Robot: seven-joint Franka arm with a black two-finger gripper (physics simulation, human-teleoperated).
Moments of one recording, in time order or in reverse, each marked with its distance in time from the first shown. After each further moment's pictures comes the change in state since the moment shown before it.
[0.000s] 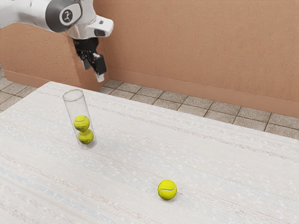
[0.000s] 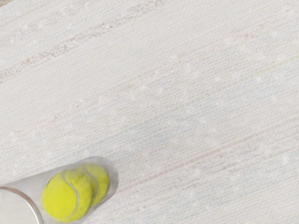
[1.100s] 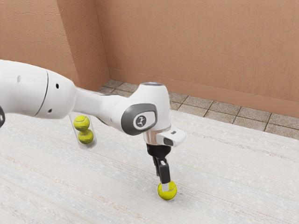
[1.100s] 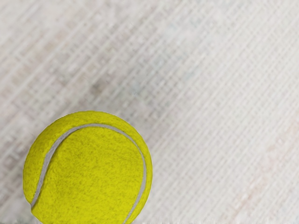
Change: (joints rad) arm -0.318 0.272 -0.085 -0.374 -0.255 0.354 0.134
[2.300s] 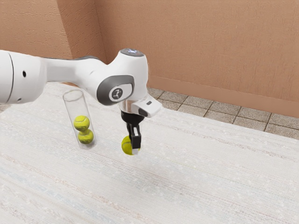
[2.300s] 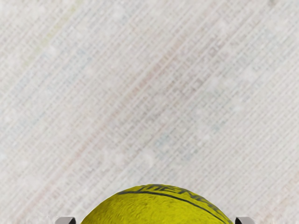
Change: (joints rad) arm 0.077 -0.169 0.056 0.005 0.244 -0.107 -0.011
